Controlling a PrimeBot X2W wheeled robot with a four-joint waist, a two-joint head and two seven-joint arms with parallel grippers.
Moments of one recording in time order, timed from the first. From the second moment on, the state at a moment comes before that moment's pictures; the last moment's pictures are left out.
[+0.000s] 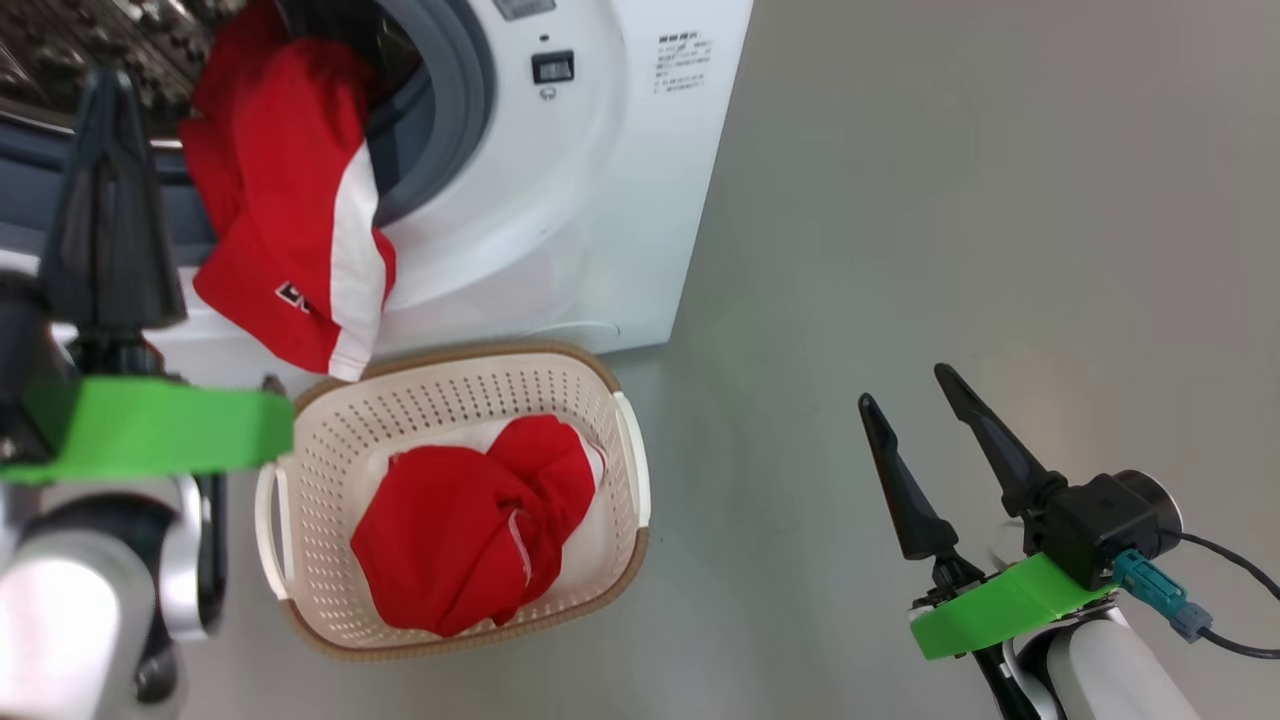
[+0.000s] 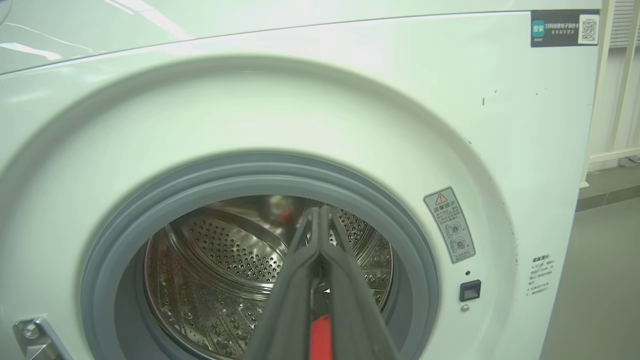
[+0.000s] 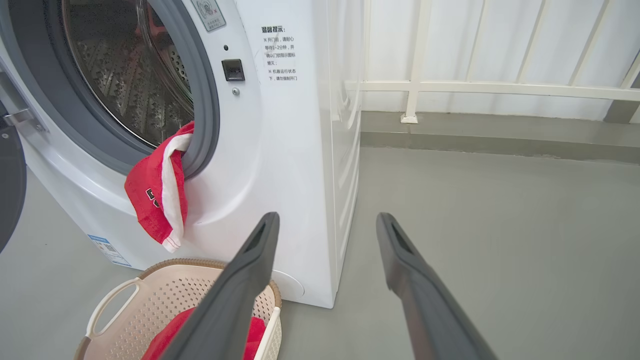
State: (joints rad) left arm -0.56 0.43 -0.23 -0.23 -0.24 0.39 0.08; right arm -0.17 -0.07 0.16 0.15 0.23 0.13 -0.26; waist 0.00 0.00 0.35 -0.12
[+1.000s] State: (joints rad) left arm 0.06 0.28 -0.29 -0.20 -0.32 0.48 -0.18; right arm -0.03 -0.06 0.09 0.17 0.22 0.13 -0.26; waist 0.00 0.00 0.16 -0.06
